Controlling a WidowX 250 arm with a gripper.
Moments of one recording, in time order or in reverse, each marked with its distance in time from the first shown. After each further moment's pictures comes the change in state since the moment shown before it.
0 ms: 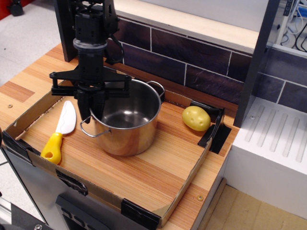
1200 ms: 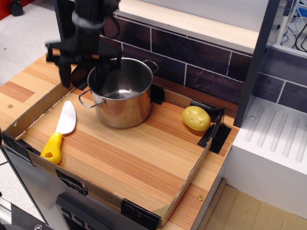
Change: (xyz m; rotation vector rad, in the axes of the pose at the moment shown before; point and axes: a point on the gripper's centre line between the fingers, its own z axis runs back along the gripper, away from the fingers) arm 0.044 0.016 0.036 0.108 -0.265 0.078
